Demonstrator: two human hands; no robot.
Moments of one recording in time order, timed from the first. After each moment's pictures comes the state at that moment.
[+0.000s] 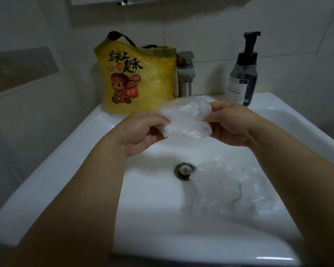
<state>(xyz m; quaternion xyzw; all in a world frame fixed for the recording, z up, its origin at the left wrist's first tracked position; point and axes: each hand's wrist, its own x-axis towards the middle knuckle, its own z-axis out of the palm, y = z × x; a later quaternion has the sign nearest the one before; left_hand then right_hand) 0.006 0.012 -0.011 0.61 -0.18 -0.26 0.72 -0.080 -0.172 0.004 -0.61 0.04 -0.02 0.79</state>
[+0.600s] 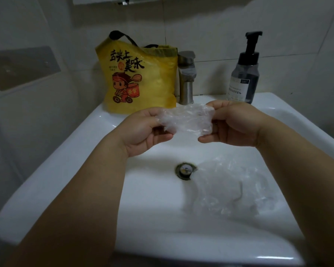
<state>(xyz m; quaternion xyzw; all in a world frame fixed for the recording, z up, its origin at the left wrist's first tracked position) -0.010 0.012 -0.001 0.60 -0.21 -0.28 0.72 -0.086 -0.177 0.009 -0.61 0.01 0.06 0.79</state>
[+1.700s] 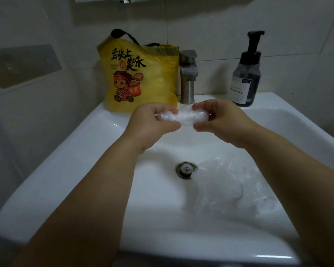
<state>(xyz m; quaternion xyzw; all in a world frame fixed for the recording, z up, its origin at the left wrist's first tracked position) -0.009 0.004 -0.012 0.77 -0.27 0.00 0.57 -0.079 -0.164 -0.004 -0.86 0.02 -0.16 0.48</state>
